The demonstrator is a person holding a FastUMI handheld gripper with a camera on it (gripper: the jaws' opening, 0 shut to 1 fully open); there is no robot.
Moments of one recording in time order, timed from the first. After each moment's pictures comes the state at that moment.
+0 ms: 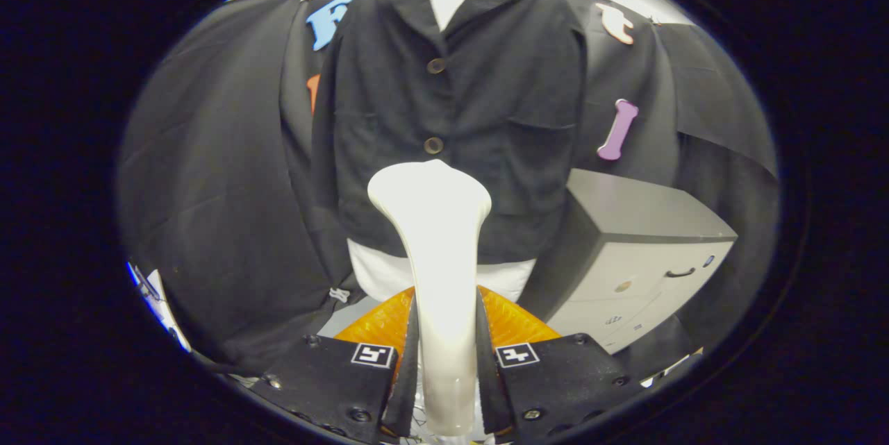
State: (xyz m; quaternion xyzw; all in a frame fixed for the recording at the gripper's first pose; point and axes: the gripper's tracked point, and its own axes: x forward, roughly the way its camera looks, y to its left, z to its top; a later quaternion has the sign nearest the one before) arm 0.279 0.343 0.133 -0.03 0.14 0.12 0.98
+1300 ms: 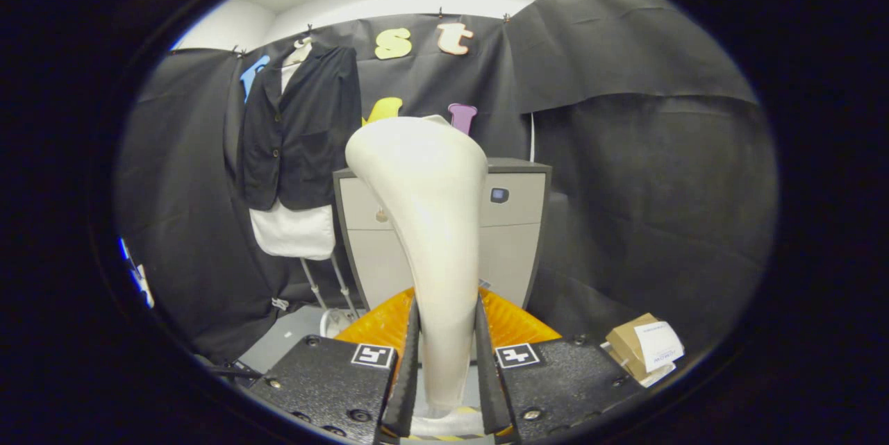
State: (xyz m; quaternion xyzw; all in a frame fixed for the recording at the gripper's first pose) arm 0.050 -0.056 0.029 0.02 0.07 0.01 1.00
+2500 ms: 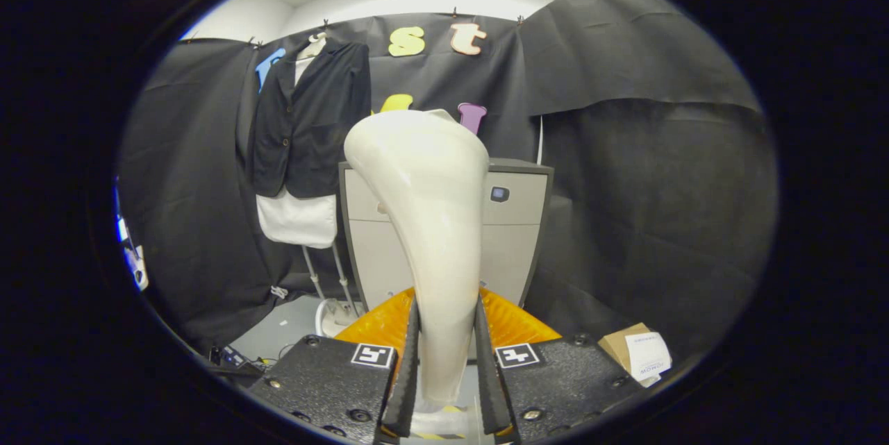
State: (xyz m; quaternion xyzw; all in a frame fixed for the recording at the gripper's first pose) arm 0.045 -0.074 0.018 0.00 0.07 0.03 1.00
